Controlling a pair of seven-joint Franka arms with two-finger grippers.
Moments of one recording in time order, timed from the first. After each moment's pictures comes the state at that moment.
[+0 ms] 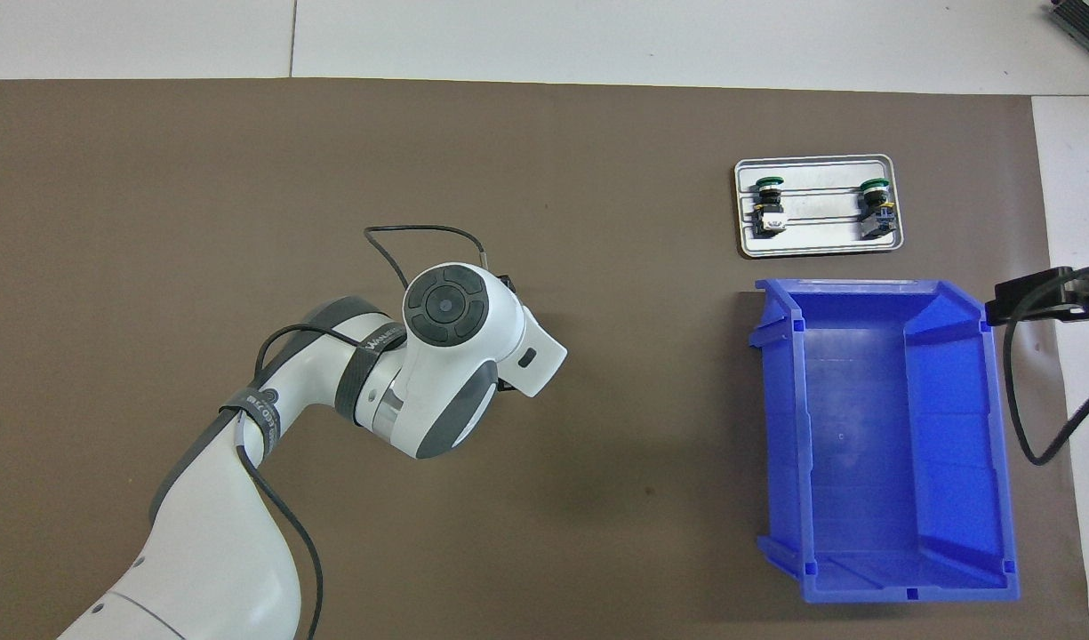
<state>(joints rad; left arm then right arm) -0.49 0.39 -0.16 -1.87 -0.02 2.38 0.92 0.10 -0.05 -0.14 -1.60 -0.02 1.51 0.01</state>
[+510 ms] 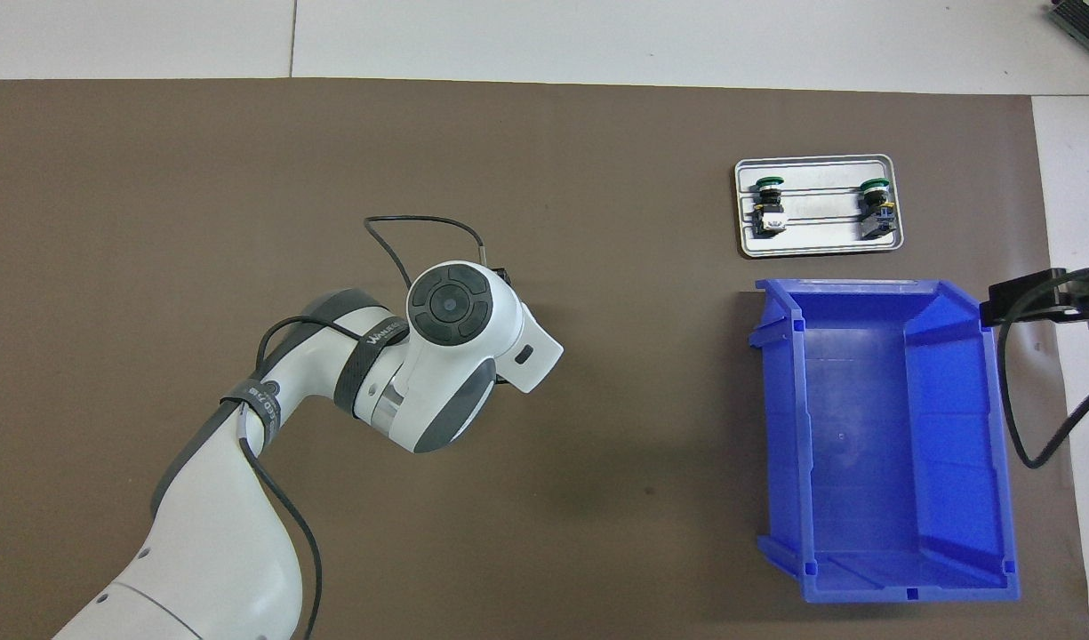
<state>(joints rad) -0.49 0.41 -0.16 -1.86 0.02 2.39 0.92 0.11 -0.06 -0.14 -1.60 -0.02 1.51 0.01</state>
